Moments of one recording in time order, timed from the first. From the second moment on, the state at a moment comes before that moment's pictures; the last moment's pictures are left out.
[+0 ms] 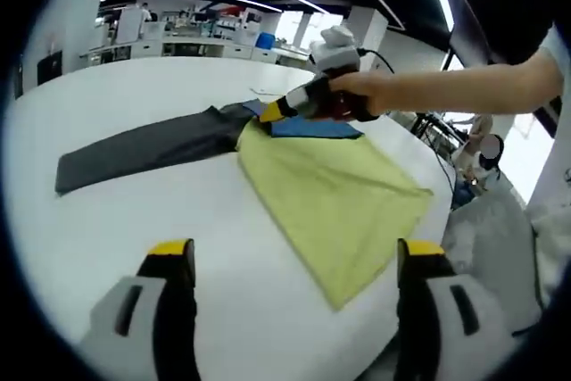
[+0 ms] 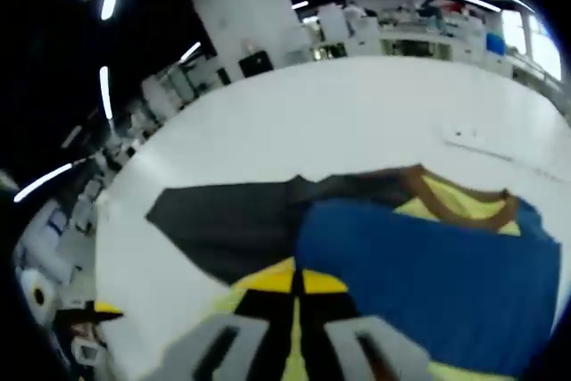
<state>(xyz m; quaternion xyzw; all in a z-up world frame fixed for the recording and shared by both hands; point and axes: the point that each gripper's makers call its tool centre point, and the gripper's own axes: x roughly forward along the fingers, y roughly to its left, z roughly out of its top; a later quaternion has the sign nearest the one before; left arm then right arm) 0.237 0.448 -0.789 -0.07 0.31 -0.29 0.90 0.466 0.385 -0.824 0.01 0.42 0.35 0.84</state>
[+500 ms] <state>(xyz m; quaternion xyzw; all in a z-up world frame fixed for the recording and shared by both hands) 0.237 0.452 -0.789 -0.08 0.31 -0.28 0.91 0.458 0.394 -0.825 -0.03 0.40 0.39 0.83</state>
